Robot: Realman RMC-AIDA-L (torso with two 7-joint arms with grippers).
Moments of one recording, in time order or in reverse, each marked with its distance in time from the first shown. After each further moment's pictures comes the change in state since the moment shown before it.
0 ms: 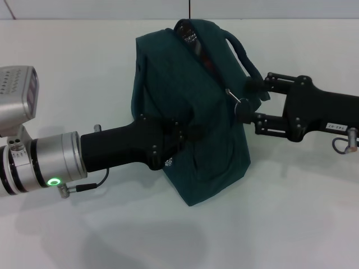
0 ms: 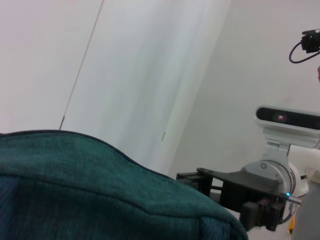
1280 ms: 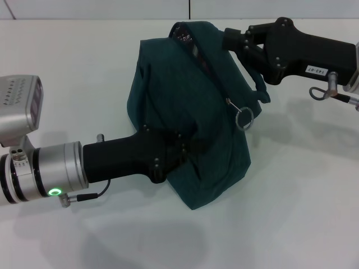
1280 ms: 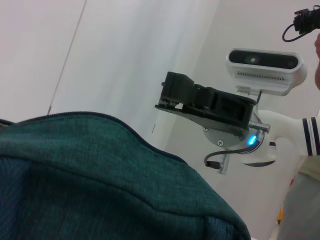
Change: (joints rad) left arm 0.014 -0.003 0.024 -0.004 0.012 0.014 0.018; right arm 0.138 0.009 0.014 0.013 0.112 0.022 0.062
